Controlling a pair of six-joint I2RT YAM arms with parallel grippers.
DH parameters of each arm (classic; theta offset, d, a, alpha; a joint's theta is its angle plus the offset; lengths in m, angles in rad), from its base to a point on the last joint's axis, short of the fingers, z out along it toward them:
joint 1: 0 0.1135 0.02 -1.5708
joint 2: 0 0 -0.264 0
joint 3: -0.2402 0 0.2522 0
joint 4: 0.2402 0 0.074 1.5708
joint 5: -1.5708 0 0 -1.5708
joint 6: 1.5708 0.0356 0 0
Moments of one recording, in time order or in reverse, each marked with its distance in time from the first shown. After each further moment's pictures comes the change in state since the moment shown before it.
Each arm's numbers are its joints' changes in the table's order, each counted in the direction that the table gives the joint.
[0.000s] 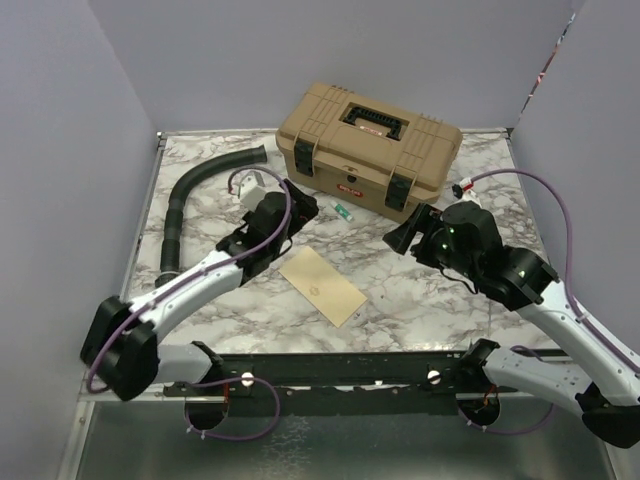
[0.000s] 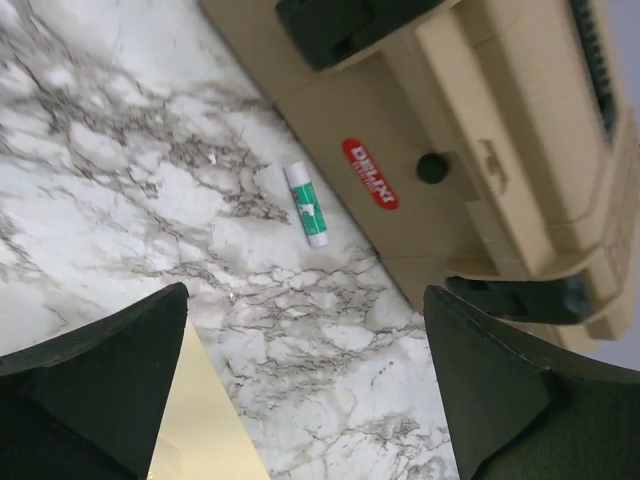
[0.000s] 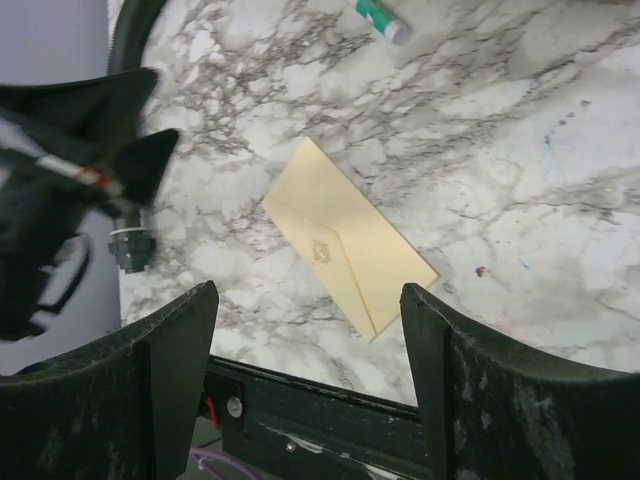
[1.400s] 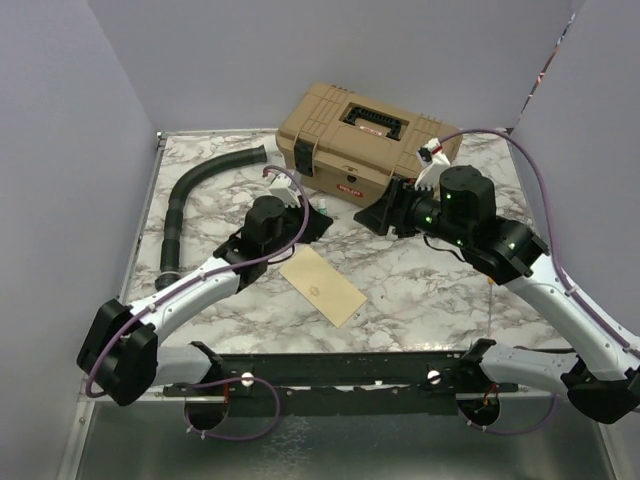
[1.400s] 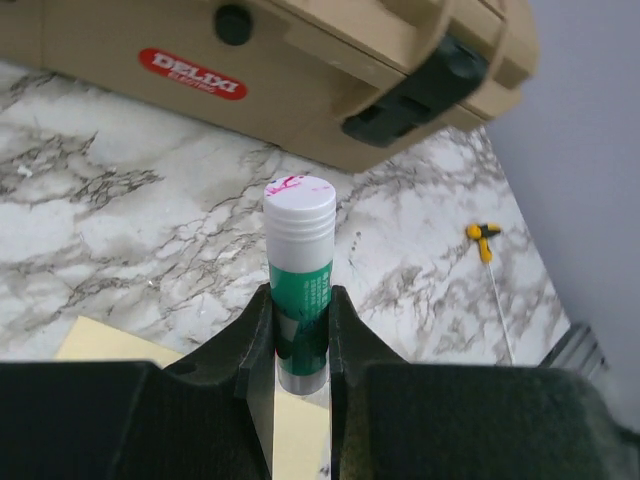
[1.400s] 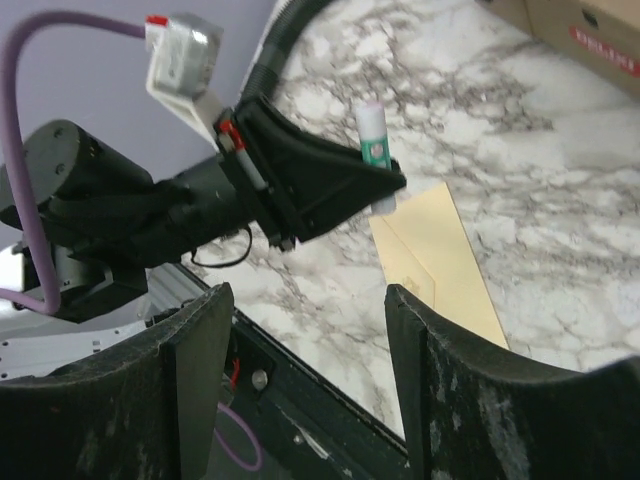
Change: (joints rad) left arm 0.011 -0.135 0.095 -0.238 -0.546 0.554; right arm 0.000 0.163 -0.245 -0.153 0.276 -0.296
